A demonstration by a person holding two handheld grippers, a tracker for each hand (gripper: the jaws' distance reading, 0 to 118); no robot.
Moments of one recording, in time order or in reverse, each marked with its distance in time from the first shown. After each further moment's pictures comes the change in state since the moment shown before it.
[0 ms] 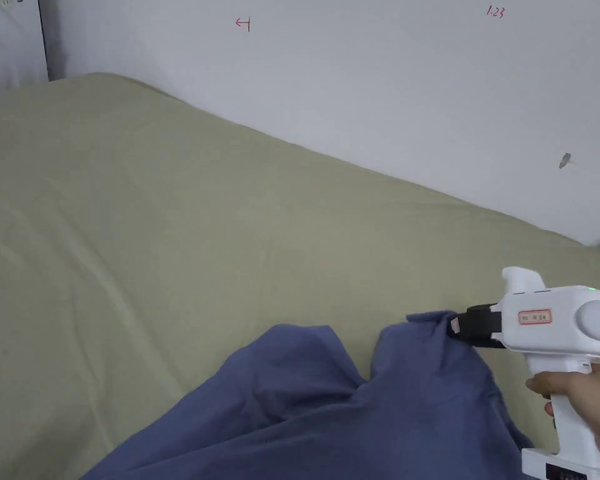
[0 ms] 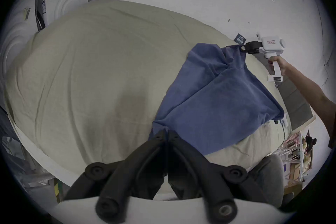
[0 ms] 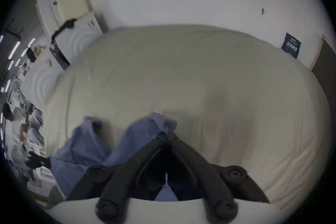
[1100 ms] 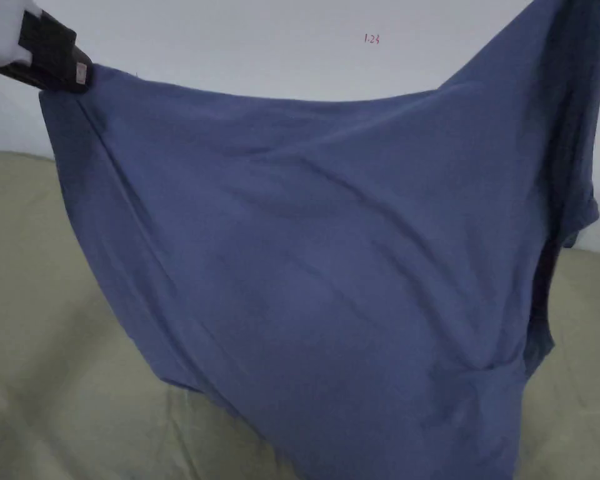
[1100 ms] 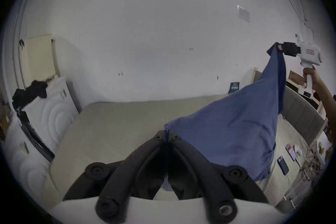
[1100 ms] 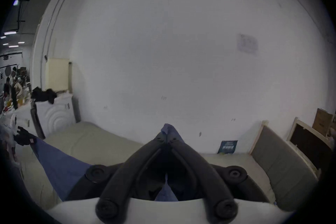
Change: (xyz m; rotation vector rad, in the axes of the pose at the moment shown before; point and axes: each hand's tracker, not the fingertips) left arm 0.099 0.441 0.056 0.467 0.068 -0.354; right arm 0.000 0.258 0.288 0.735 -0.421 0.069
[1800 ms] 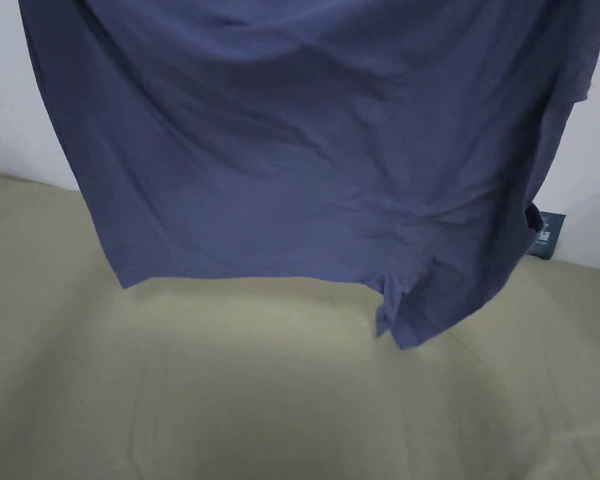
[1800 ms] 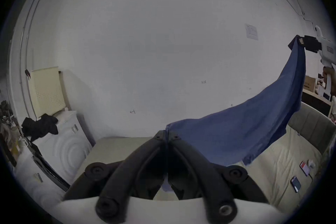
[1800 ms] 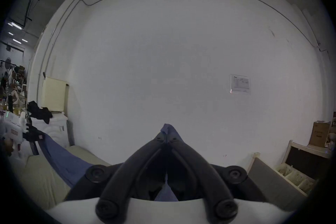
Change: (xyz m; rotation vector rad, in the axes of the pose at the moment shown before) left arm -0.006 0.100 -0.013 0.171 0.089 -0.069; right arm -0.012 0.083 0.046 0.216 -0.013 0.058
